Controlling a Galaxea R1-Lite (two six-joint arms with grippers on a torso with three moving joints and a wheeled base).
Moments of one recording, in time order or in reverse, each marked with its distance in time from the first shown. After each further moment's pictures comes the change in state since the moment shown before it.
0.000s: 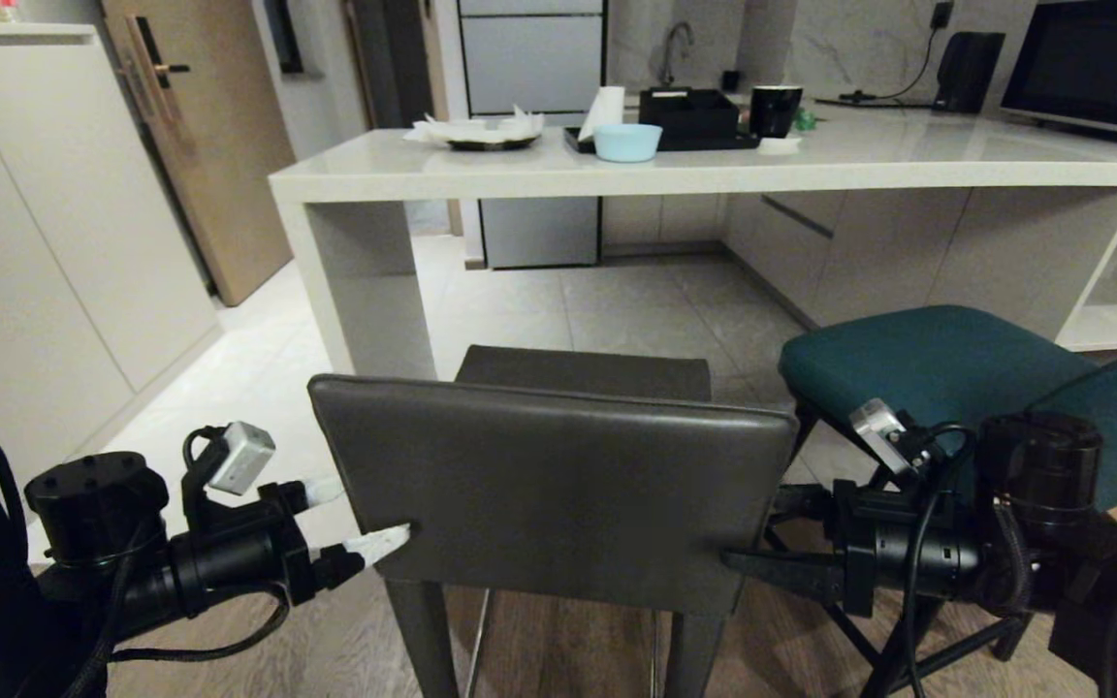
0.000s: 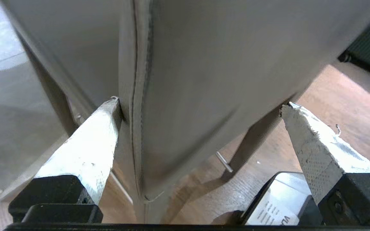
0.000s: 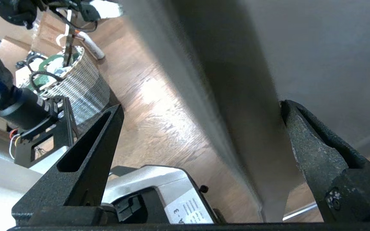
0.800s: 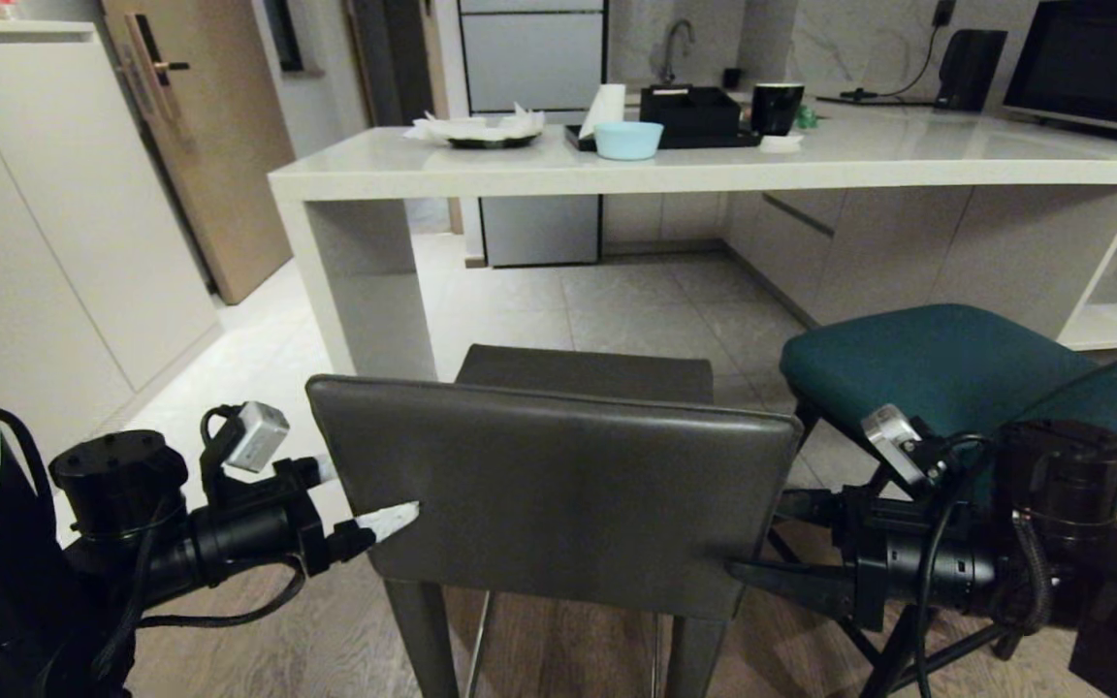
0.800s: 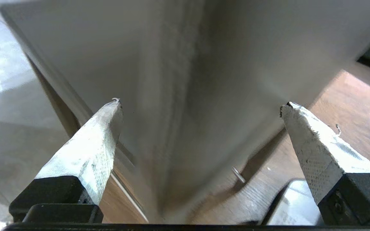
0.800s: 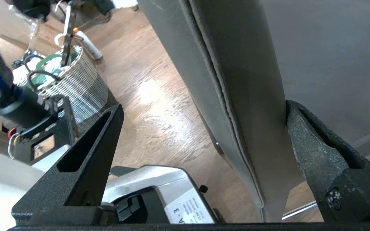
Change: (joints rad) left arm -0.001 0.037 -0.107 0.001 0.000 -0.003; right arm 0.027 -0.045 0.050 -0.022 -0.019 0.000
